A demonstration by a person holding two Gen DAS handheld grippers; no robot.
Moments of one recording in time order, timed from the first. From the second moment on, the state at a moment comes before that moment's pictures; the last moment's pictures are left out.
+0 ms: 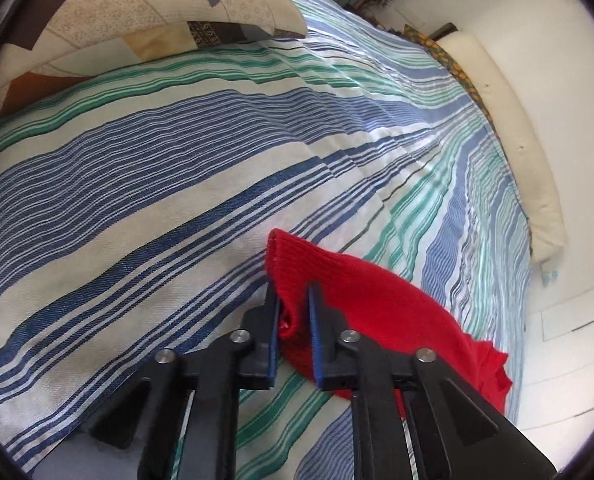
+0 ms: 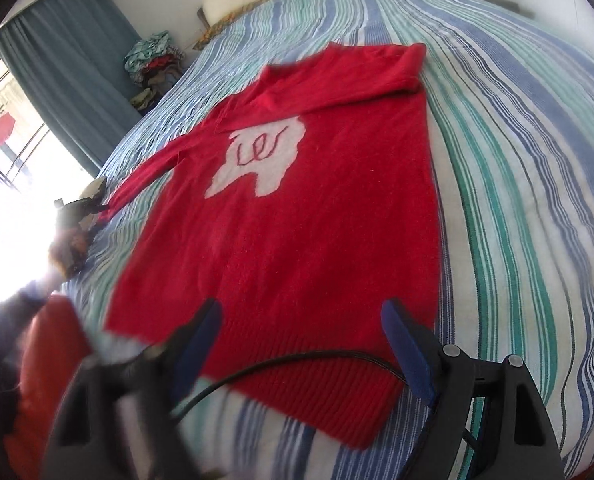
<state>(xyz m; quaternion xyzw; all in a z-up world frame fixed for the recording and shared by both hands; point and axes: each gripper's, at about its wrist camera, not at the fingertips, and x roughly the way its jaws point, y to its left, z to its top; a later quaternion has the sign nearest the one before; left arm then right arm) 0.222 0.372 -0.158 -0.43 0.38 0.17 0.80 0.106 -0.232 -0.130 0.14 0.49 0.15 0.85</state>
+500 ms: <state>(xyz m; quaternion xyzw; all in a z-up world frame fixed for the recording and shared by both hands) 0.348 0.025 0.057 -0.19 0.34 -0.23 0.89 0.104 -0.249 -0.123 0.19 0.46 0.16 0.85</state>
